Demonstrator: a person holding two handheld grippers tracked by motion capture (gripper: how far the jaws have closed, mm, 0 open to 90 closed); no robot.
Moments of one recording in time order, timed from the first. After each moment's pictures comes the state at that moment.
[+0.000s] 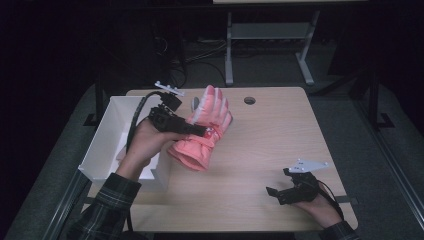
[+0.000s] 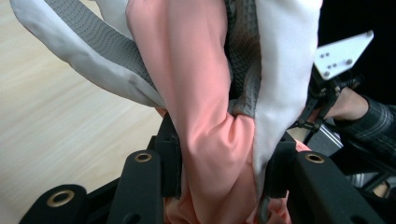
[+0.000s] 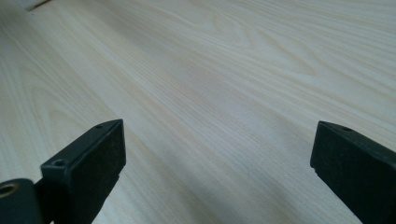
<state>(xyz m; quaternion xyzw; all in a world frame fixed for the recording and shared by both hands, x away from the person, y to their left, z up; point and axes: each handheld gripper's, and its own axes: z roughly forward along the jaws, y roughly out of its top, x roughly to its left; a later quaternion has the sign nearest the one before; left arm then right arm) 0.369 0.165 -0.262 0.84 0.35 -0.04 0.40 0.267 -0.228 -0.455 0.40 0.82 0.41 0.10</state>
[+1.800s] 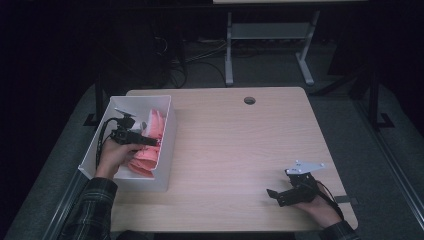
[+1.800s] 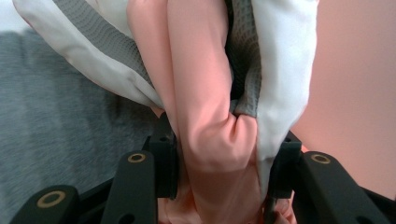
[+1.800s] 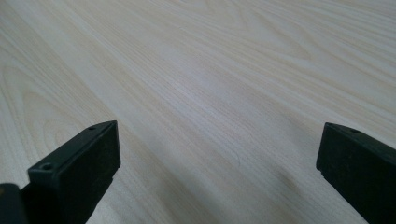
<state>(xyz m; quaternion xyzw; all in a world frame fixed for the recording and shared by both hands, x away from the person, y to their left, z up) 0.423 0.313 -0.405 0.77 0.54 -0.05 0.33 0.269 -0.227 -0.463 0.40 0.83 0.38 0.11</state>
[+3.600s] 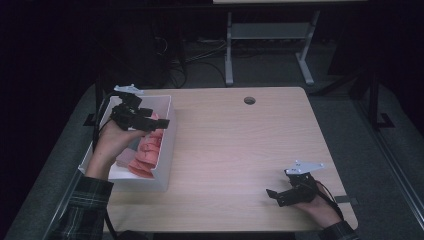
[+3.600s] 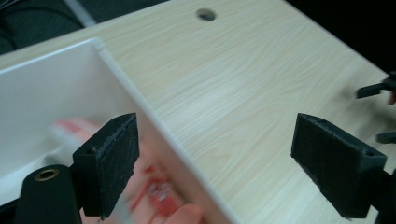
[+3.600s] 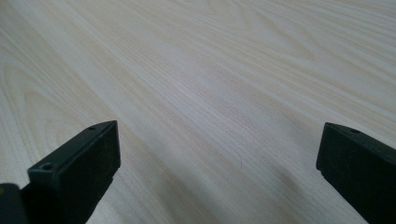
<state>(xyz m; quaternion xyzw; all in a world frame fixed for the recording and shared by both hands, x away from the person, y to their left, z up) 0.377 0.238 -0.278 0.82 0.40 0.10 0.40 0.269 -0.226 -0.463 0.40 0.83 0.38 0.11</state>
